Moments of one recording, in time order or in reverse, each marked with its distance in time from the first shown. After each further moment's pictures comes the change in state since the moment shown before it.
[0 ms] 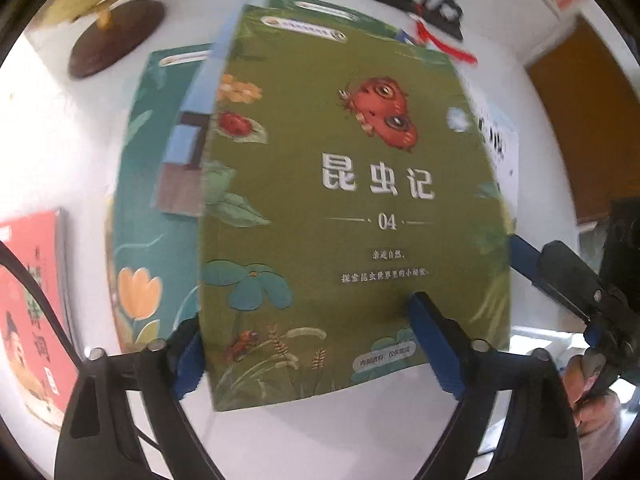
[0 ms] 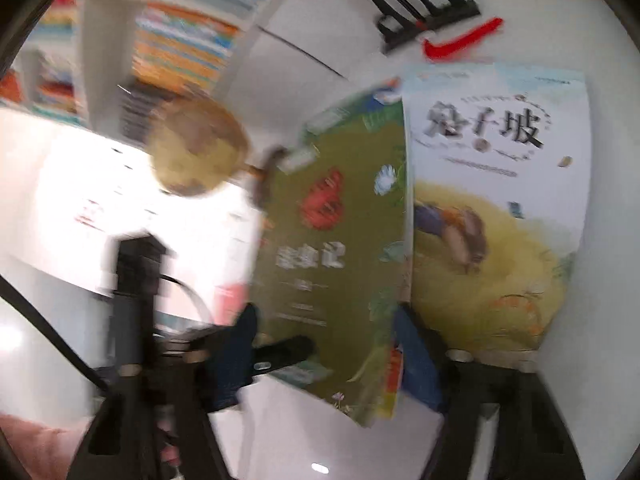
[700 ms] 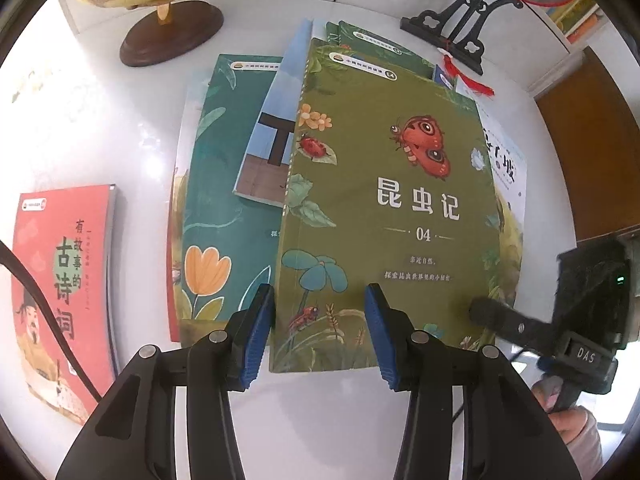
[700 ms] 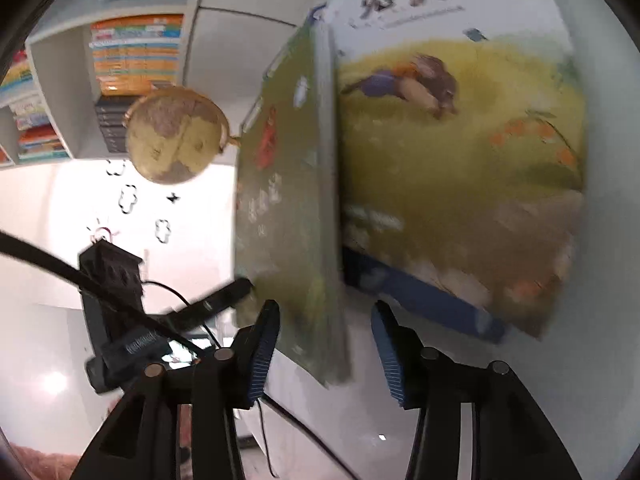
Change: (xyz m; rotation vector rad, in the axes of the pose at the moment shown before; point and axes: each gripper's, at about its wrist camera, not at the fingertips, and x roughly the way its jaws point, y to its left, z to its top) left arm -0.026 0.026 -0.020 -0.039 -0.063 0.040; right arm 0.038 -0.029 -0.037 0.213 0.114 0.048
